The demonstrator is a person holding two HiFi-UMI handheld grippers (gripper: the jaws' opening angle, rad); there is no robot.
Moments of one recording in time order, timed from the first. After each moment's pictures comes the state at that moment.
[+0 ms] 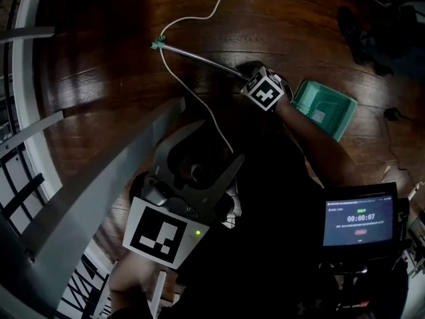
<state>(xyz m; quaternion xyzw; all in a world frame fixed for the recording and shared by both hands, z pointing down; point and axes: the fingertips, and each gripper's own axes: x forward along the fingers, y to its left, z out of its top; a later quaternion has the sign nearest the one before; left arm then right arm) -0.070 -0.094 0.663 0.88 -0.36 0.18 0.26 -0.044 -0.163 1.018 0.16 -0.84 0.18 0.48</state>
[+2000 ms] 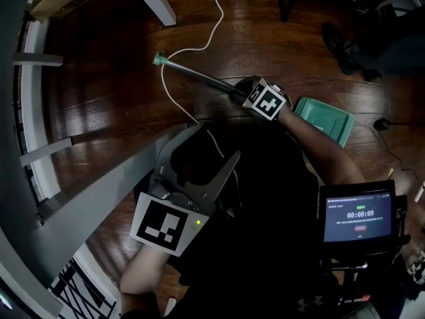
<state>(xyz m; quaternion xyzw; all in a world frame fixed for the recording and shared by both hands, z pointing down) -0.067 -0.101 0.651 0.89 -0.37 0.15 0.22 -0.038 -0.182 0.980 0.15 -0.87 0.17 0.44</state>
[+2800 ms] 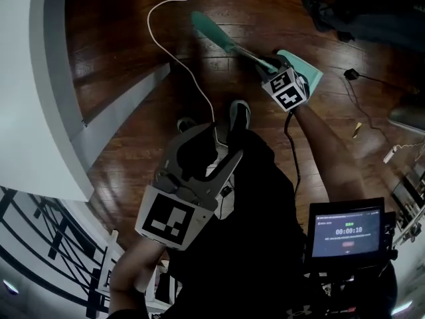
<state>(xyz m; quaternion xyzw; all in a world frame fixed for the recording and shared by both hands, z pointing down) -0.024 -0.021 0.492 0.86 -0.31 0.19 0.36 0.090 -0.103 0.798 0.25 -0.82 0.16 0.49</state>
